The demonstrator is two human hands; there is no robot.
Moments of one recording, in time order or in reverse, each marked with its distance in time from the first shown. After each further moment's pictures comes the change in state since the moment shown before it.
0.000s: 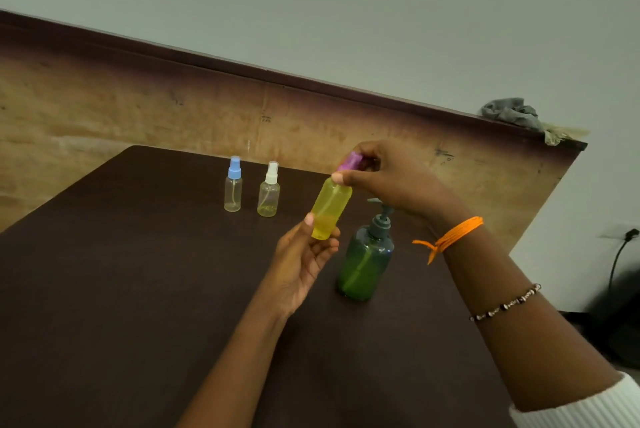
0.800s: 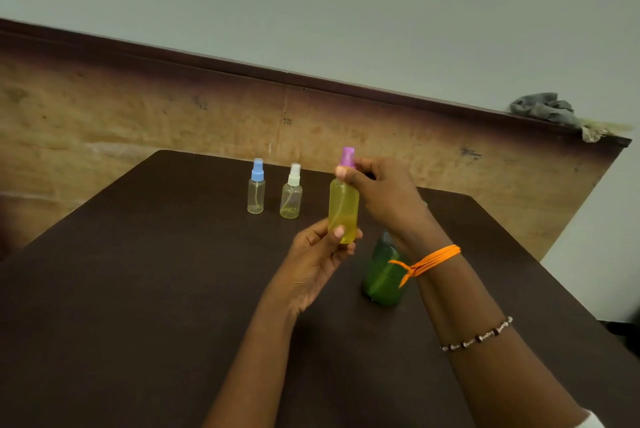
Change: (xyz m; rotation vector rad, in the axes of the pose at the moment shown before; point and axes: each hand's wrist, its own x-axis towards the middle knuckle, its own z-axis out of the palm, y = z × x) left_hand 0.005 0.012 -0.022 0.173 -0.160 0.027; right_hand 0.003 -0.009 0.055 0.364 0.158 0.201
